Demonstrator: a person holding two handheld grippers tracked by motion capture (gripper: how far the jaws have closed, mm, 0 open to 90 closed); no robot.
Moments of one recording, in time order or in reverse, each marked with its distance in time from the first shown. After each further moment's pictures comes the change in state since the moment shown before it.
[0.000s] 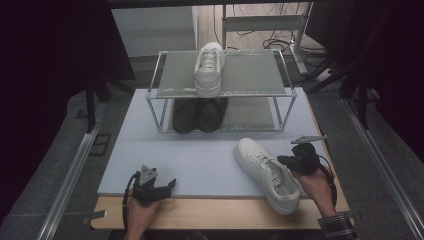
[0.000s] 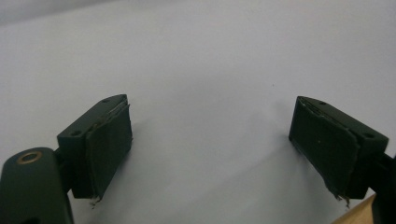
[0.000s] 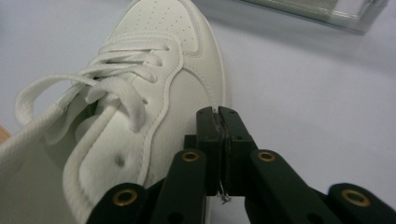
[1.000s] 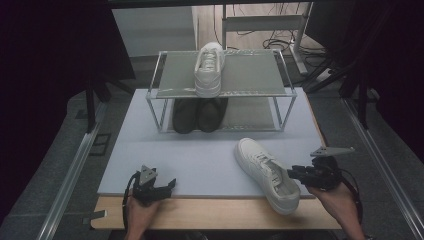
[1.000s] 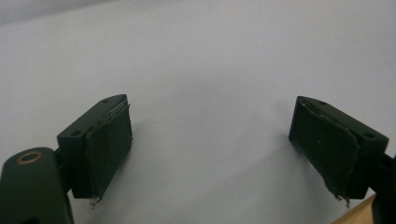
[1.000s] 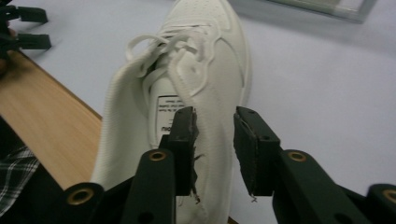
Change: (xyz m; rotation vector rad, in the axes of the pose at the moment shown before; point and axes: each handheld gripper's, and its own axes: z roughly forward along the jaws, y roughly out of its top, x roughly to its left) left arm 0.000 0.000 0.000 0.000 0.000 0.001; right arm 0.011 -0.026 -0.059 -0.033 0.083 -0.020
